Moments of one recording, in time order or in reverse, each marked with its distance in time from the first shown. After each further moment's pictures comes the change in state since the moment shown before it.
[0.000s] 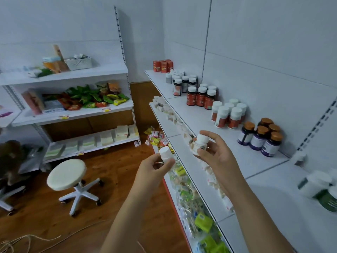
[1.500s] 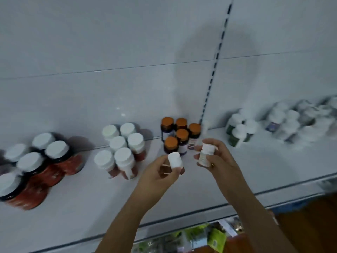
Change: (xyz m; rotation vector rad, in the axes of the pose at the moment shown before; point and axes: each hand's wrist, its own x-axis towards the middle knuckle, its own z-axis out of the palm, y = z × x) left_hand 0.340 0.039 0.225 0.082 -1.554 0.316; right_hand 0.147 0.066 -0.064 0.119 1.349 0.017
